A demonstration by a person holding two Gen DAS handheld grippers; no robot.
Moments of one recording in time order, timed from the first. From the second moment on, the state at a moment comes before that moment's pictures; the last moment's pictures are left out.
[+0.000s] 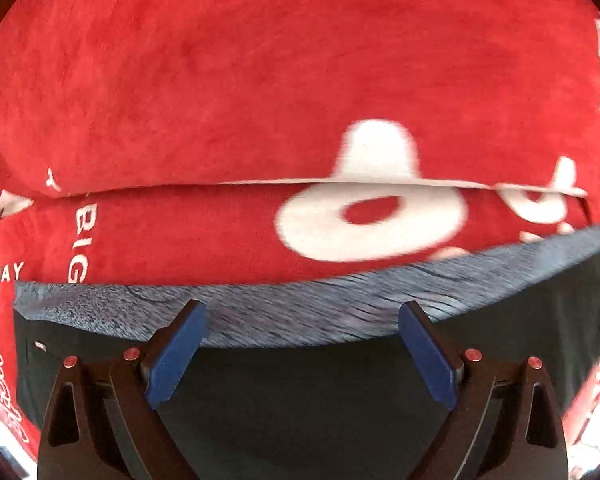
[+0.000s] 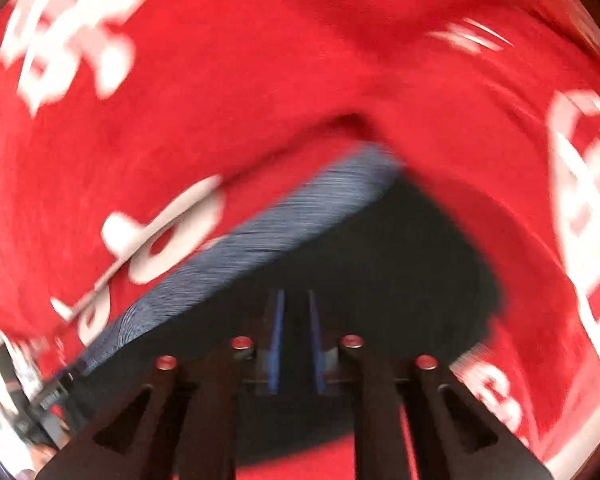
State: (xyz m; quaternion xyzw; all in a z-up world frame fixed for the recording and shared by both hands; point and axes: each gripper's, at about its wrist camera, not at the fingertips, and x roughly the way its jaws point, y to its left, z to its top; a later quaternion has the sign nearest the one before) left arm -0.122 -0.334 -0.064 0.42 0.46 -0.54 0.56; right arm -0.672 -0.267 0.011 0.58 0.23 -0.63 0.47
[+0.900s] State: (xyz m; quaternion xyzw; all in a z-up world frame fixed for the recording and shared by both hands) left arm -0.196 -0.289 -0.065 0.46 0.46 -0.57 0.51; right arm -0.715 -0.201 0.021 0.58 0.20 -0.67 0.41
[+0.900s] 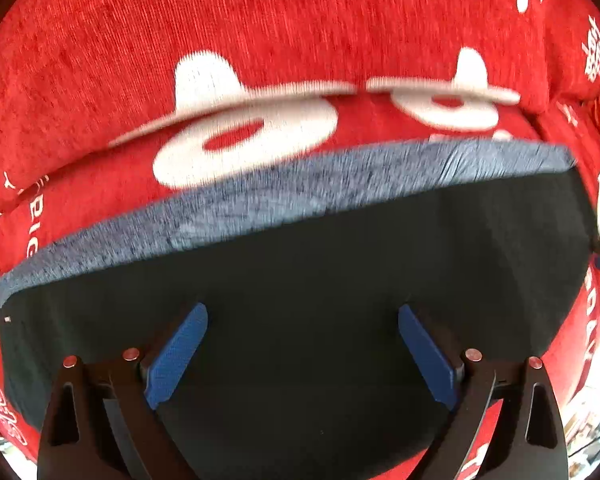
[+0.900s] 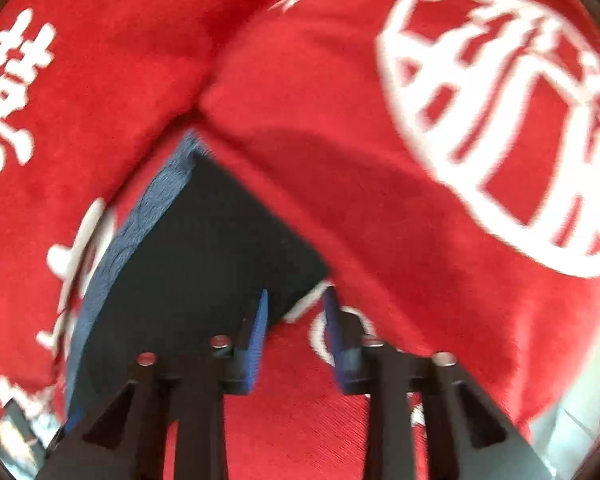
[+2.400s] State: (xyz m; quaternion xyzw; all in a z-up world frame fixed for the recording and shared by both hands) left arm -0.316 -0.232 -0.039 0.47 0.50 -0.49 0.54; right arm -0.665 -0.205 0.001 0.69 0.21 -0.47 0.51
